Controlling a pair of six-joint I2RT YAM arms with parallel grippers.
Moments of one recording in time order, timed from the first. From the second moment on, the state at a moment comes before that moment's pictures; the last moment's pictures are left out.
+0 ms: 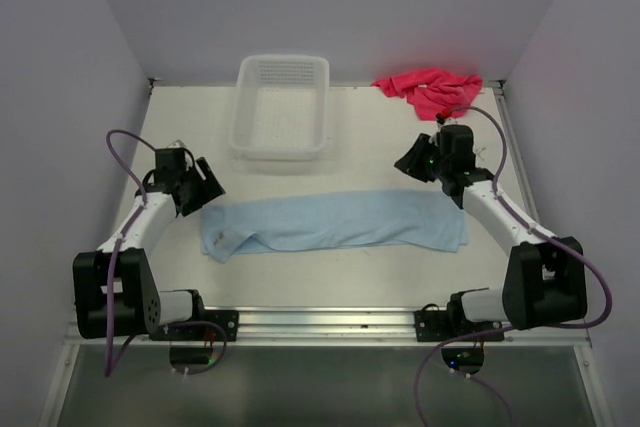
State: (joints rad) left arm 0.09 1.29 0.73 -0.36 0.09 -0.49; right arm 0.20 1.35 0.87 -0.12 -0.22 0.56
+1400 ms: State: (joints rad) left arm 0.10 1.39 0.73 -0.38 0.08 -0.48; right arm -0.03 1.30 0.81 -0.28 -0.09 0.53
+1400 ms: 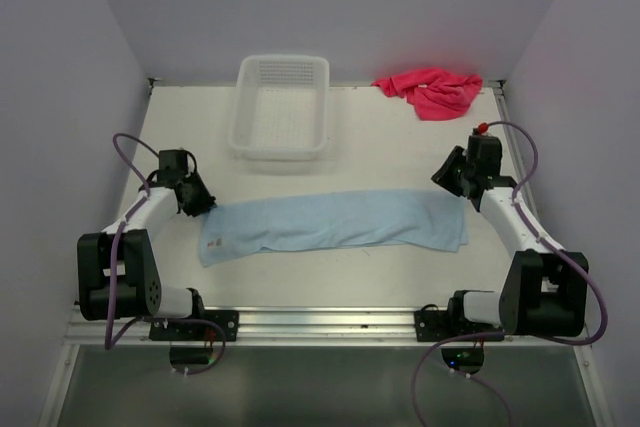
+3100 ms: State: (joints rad) left arm 0.13 1.37 0.73 -0.35 0.21 -0.43; right arm -0.17 1.58 0.85 -0.23 0.08 0.41
